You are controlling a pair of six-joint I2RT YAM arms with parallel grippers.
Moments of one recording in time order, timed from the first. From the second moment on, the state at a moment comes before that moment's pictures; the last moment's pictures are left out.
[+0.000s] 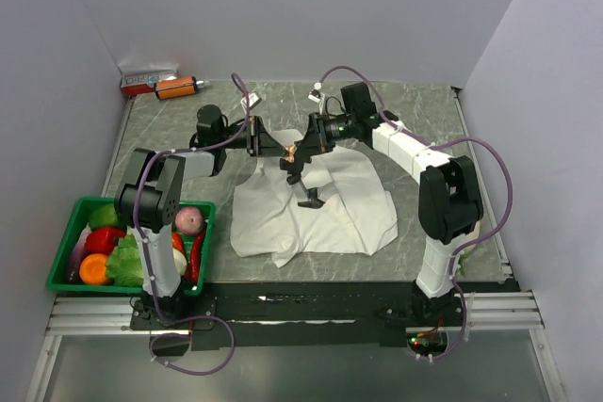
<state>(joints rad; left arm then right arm) -0.25 1.98 1.10 0.91 1.31 -1.03 0.40 1.87 1.49 -0.35 -0.97 0.22</state>
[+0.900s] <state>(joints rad) -0.25 1.98 1.10 0.95 1.31 -1.05 0.41 1.87 1.50 -0.35 -0.96 0.23</state>
